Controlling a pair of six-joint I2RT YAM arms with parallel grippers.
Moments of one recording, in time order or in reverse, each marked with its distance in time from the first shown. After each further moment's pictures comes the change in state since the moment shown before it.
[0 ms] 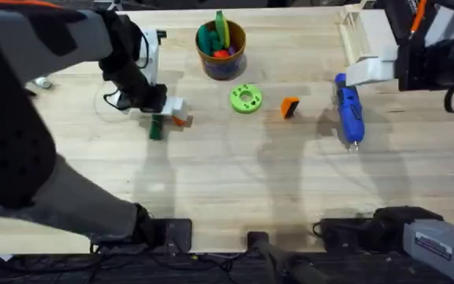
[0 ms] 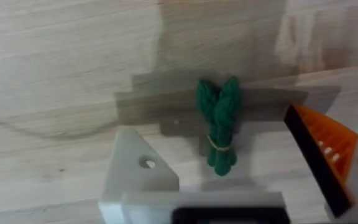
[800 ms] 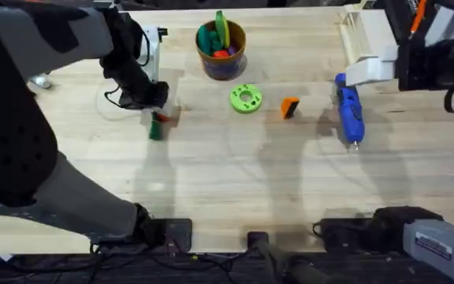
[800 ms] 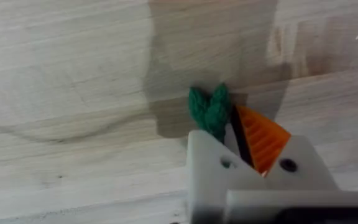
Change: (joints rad) left arm -0.003 0.016 0.020 0.003 0.027 0.000; right arm 0.000 0.000 0.000 0.000 0.000 0.000
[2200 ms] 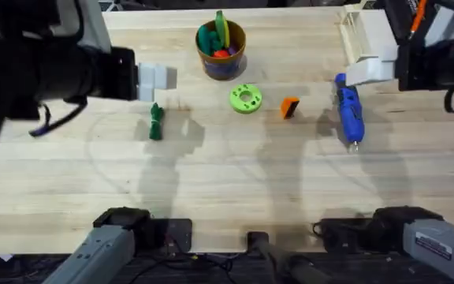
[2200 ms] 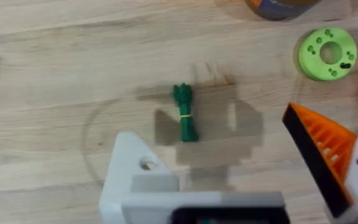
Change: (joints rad) left arm -0.103 -0.788 -0.054 -0.023 -0.072 -0.120; right arm 0.000 0.000 0.000 0.000 0.000 0.000
